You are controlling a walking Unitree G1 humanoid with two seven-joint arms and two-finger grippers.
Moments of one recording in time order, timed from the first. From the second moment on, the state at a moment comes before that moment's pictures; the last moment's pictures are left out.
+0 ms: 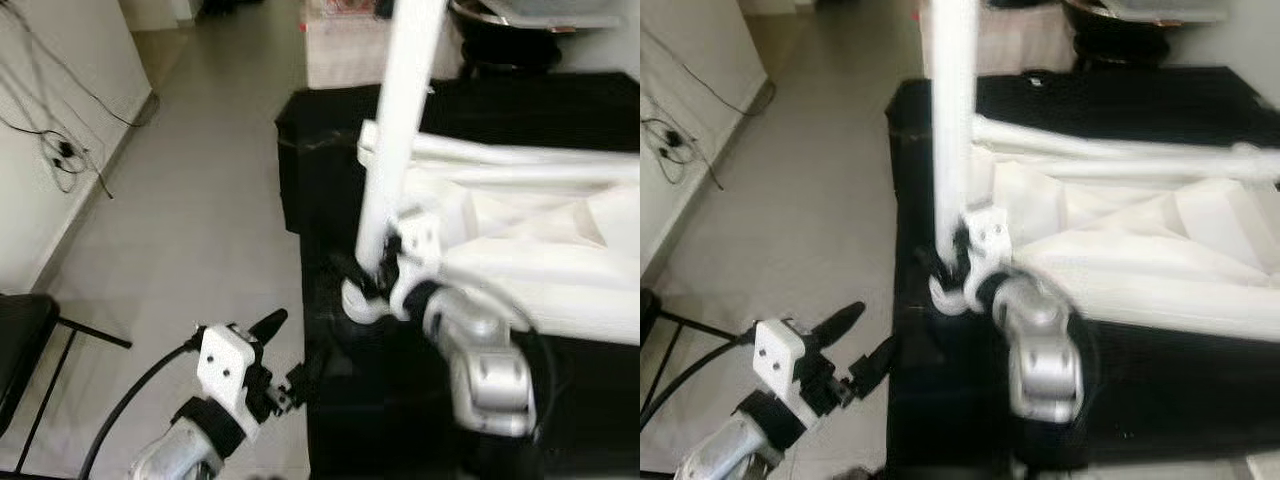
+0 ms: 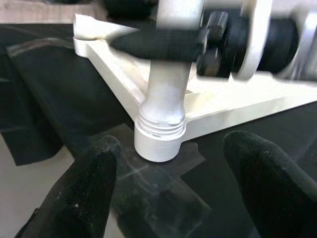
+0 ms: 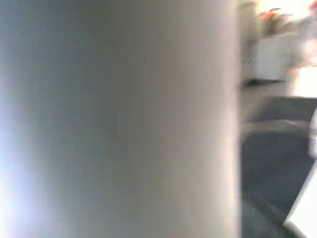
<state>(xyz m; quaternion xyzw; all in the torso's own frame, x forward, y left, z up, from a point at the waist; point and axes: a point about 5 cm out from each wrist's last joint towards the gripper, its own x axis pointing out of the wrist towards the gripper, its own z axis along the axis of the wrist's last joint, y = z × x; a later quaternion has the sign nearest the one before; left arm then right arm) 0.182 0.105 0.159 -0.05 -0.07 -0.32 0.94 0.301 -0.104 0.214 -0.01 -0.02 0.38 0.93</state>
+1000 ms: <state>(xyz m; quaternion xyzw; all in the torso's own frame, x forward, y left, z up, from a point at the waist) 0.177 0.103 0.160 -0.06 -0.07 -0.32 0.94 0.326 -0.119 0.230 -0.10 -0.05 0.64 0.76</state>
